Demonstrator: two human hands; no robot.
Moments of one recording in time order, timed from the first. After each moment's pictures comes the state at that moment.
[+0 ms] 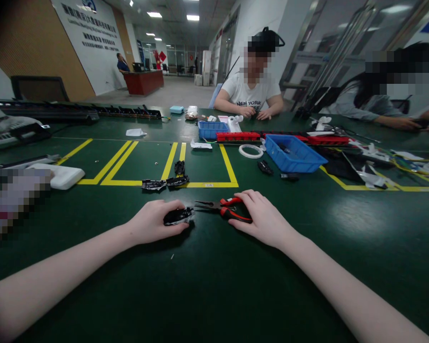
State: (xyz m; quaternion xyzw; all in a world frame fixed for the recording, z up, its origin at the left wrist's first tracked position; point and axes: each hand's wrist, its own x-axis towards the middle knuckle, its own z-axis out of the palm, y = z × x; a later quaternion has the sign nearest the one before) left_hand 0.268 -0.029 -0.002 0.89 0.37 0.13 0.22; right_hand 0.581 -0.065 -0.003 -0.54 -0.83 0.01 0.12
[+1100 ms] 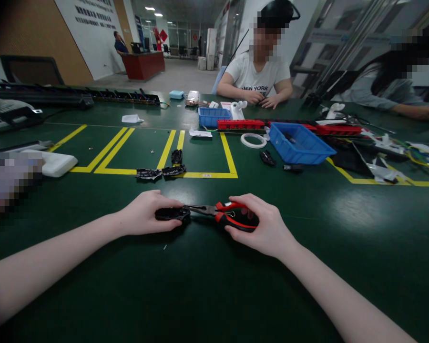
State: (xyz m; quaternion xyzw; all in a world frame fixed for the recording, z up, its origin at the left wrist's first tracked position) left_hand 0.269 -0.029 0.005 0.92 0.31 0.10 0.21; right_hand 0.567 -0.096 0.000 -0.52 -0.80 0.12 0.26
